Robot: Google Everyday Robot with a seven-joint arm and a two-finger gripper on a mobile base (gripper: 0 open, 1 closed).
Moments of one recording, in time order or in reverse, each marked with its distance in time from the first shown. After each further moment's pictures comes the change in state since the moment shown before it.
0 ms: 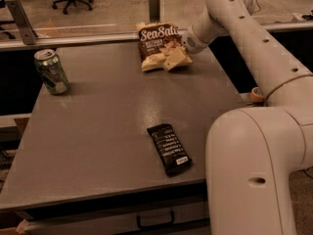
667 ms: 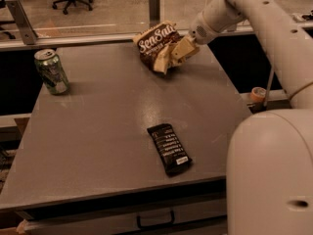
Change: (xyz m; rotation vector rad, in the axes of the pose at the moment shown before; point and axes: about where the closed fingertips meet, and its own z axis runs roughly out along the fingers) arm -0.014 0.025 -0.062 -0.029 -0.069 -0.108
